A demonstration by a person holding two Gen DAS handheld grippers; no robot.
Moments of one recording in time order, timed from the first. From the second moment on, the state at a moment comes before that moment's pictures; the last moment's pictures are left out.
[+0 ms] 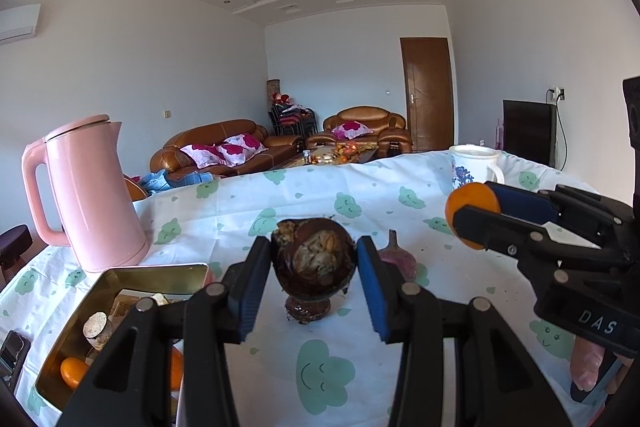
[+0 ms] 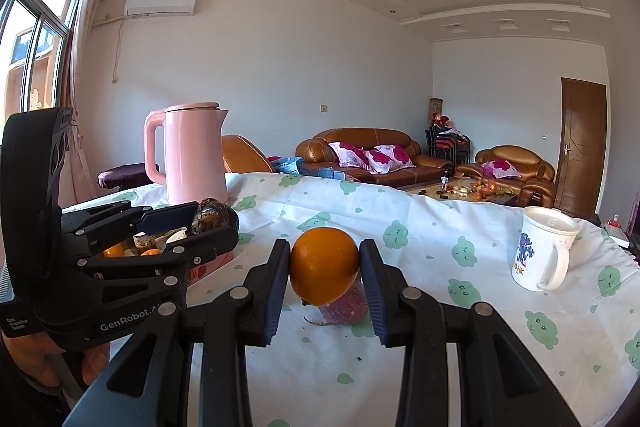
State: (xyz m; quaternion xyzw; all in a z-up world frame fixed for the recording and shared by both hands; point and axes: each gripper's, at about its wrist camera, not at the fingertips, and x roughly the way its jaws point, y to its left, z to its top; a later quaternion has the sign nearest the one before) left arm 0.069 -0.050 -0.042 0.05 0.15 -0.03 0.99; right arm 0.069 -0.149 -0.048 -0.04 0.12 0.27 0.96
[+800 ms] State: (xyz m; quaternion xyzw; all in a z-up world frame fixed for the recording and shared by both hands) left arm 0.057 -0.030 -0.038 0.04 0.15 -0.02 0.99; right arm 0.067 -0.125 -0.049 -0.05 0.12 0.29 0.95
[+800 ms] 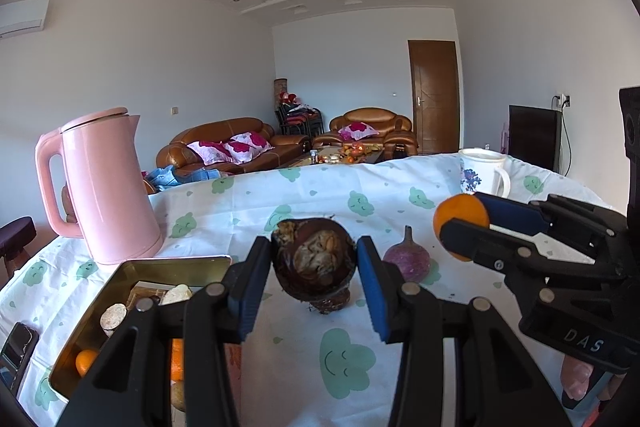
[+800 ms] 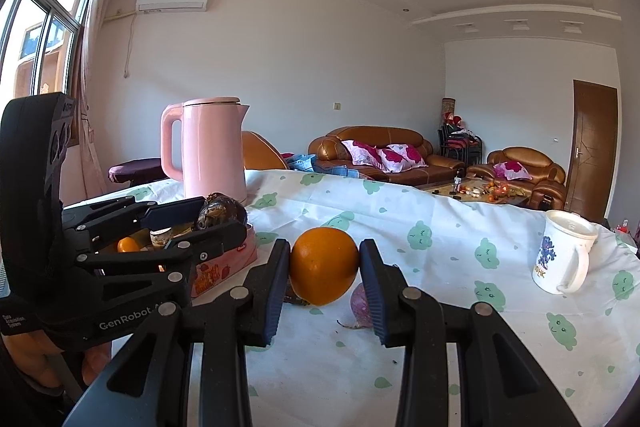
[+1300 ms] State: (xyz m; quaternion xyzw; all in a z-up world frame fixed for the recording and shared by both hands) left arm 0.047 -0.010 -0.032 0.02 0.16 -0.01 0.99; right arm 0.063 -0.099 -0.046 -0.06 0.13 0.31 0.94
